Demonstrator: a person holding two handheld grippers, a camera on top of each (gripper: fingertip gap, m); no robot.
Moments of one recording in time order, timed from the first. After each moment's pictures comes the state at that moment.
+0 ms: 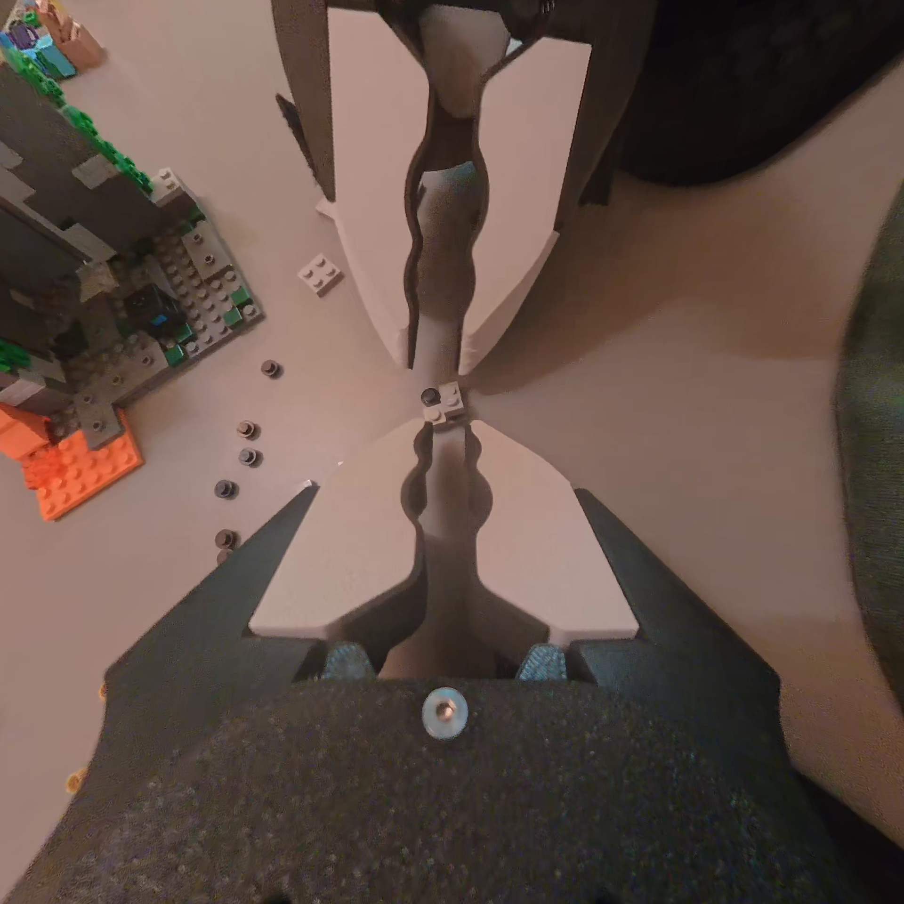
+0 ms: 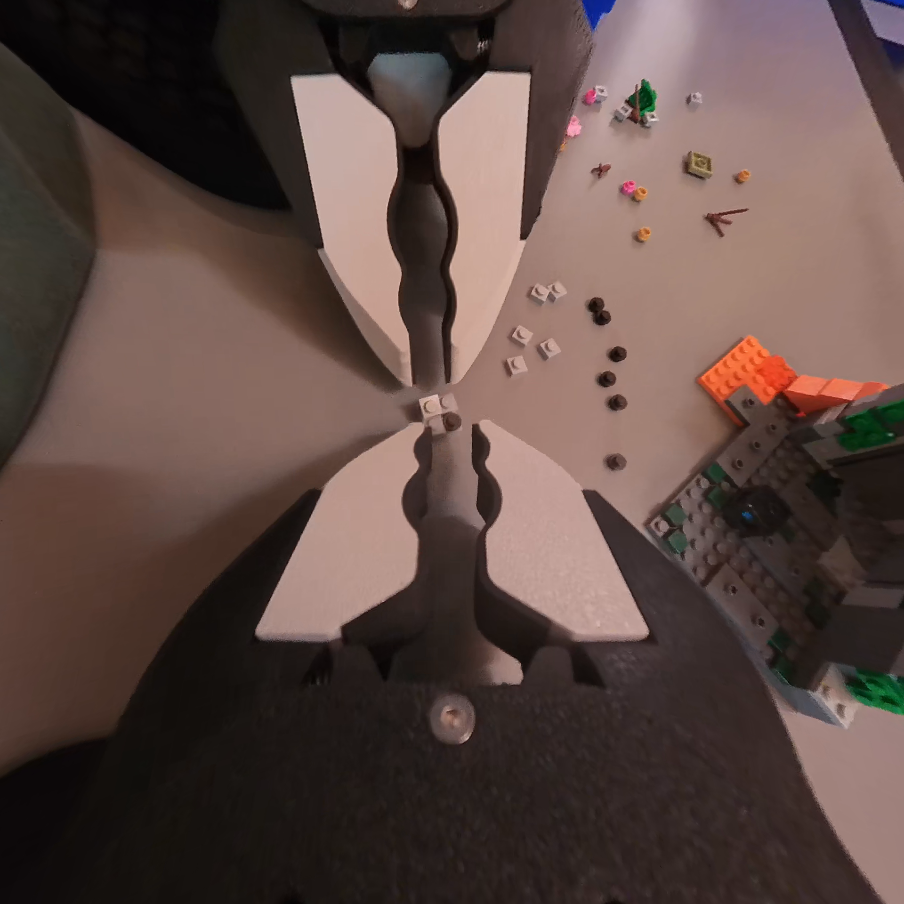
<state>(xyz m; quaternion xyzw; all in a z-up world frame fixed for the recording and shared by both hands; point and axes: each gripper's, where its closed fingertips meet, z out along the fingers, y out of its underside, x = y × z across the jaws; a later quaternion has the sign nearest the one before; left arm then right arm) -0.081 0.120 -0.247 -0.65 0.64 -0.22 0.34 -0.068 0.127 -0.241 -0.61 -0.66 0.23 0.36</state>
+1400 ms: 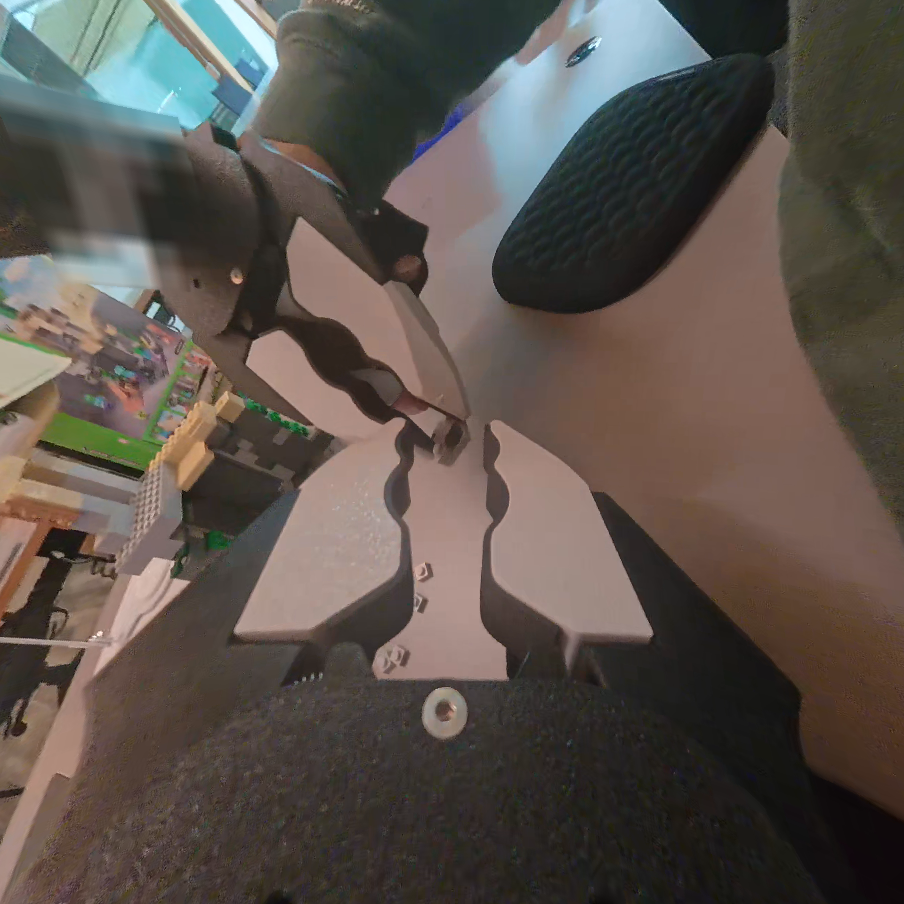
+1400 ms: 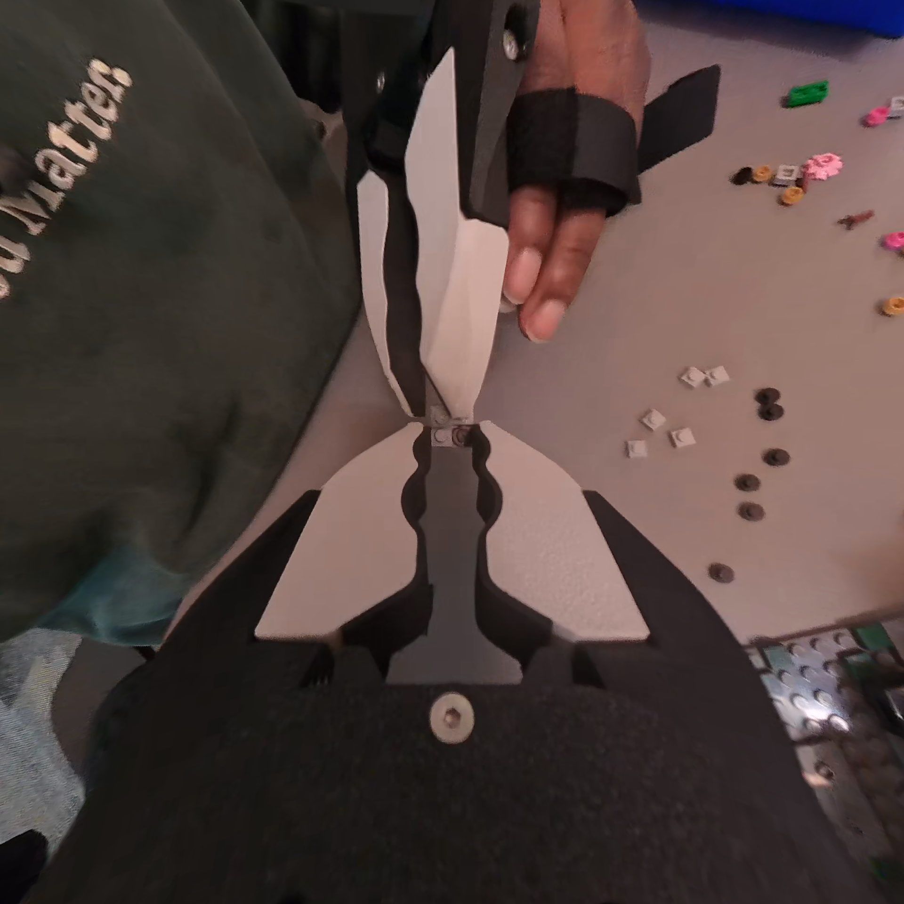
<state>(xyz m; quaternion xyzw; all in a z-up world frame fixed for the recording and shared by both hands) -0.067 0.090 -0.179 -0.46 0.69 -0.18 0.53 -0.075 0.090 -0.186 -0.56 -0.70 0.42 0.11</state>
